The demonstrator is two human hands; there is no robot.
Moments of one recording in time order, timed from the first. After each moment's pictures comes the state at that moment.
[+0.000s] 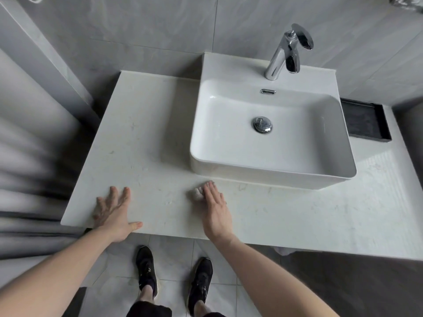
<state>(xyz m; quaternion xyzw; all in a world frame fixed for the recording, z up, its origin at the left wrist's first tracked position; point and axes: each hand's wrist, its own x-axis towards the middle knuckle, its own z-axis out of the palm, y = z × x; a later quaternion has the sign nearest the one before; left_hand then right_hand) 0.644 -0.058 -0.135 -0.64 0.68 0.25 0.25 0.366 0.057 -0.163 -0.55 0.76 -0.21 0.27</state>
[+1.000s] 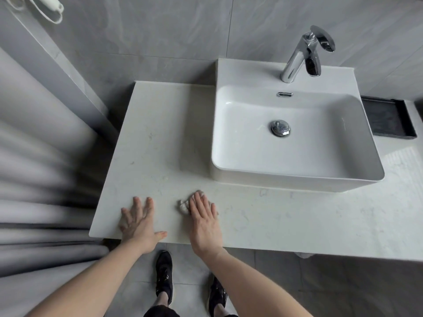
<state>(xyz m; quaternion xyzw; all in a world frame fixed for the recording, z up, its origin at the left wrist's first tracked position) 0.640 -0.056 -0.132 -0.64 0.69 0.25 0.25 0.464 0.034 -0.171 -0.60 0.74 -0.17 0.26</state>
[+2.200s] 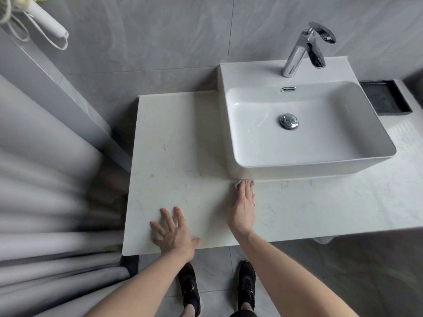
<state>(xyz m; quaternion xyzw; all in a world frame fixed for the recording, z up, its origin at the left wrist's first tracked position) 0.640 -0.056 -0.133 -0.62 0.70 0.25 0.25 0.460 -0.014 -0.167 -0.31 0.88 -0.30 0.22</state>
